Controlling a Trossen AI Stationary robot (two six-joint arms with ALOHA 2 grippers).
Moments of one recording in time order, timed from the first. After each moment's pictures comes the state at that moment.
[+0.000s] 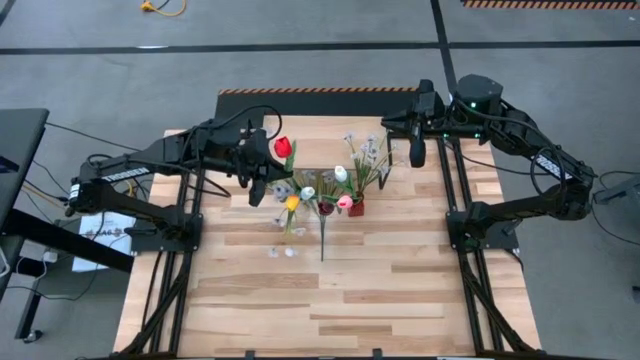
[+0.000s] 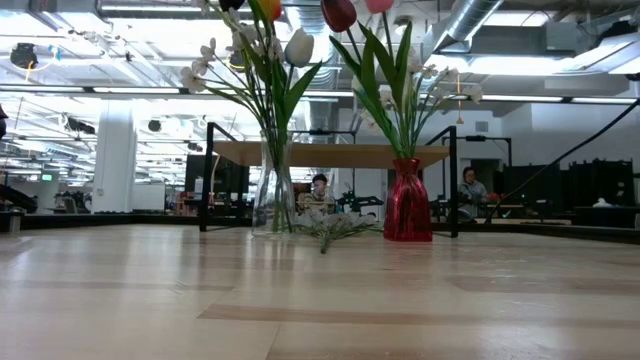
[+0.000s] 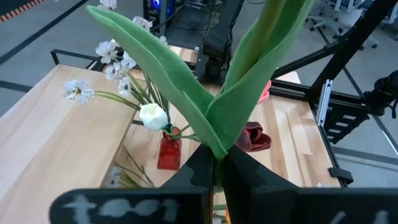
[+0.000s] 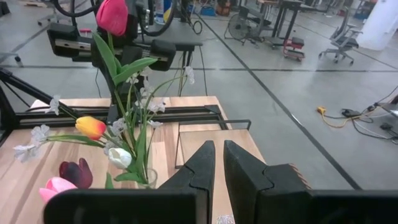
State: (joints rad) left arm 0.20 1.18 1.34 -0.57 0.18 -0.11; right arm -0.42 1.12 1.50 -0.65 -0.20 -0.22
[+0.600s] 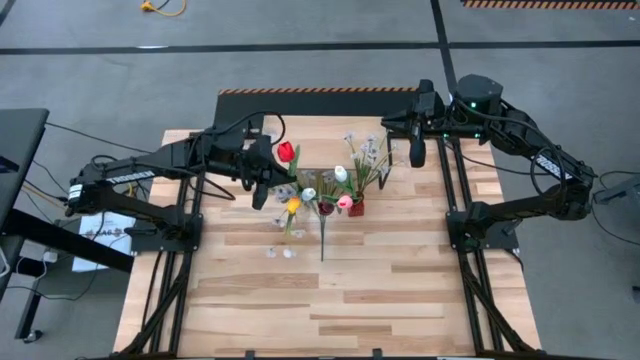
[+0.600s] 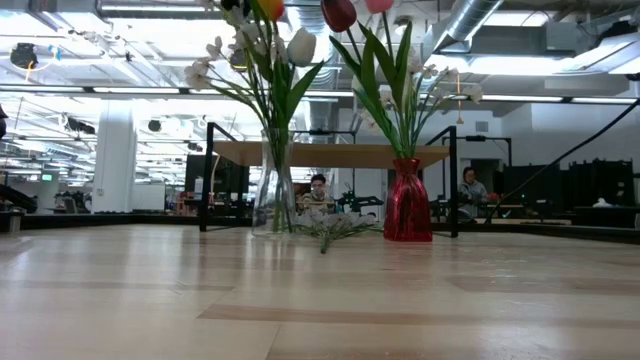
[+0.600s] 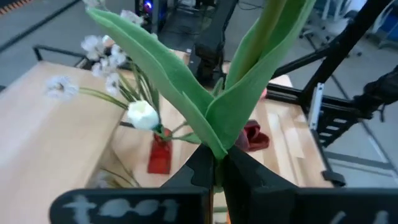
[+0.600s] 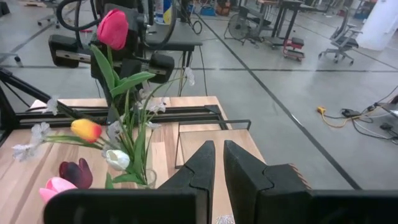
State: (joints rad) left arm 0.21 1.17 1.24 -0.45 0.22 -0.14; right arm -0.42 1.12 1.50 -0.65 -0.20 -0.22
